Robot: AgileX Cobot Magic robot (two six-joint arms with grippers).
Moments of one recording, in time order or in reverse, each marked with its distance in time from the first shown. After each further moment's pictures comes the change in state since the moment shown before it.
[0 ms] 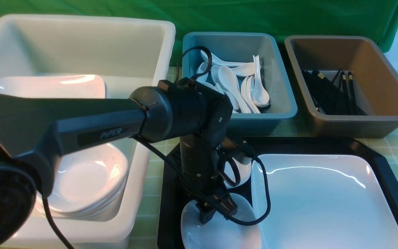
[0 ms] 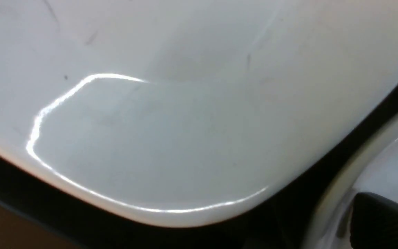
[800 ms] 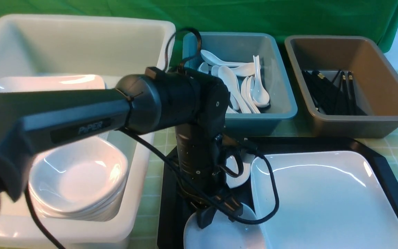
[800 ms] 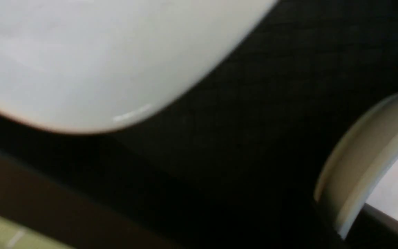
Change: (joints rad) right arm 0.000 0.000 0.000 -0.012 -0.006 0.000; left arm -0.001 -0.084 -0.003 -0.110 0.126 -0.016
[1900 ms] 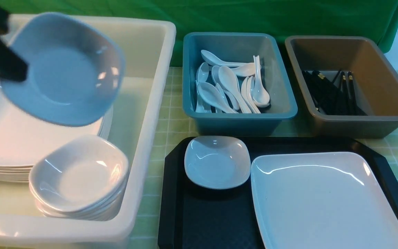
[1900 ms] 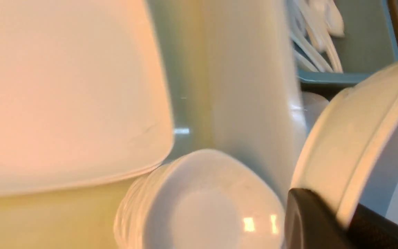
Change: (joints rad) right arm 0.000 0.002 0.000 -0.002 -0.045 0.000; left arm 0.959 -0.753 0.170 -0.377 0.047 0.025
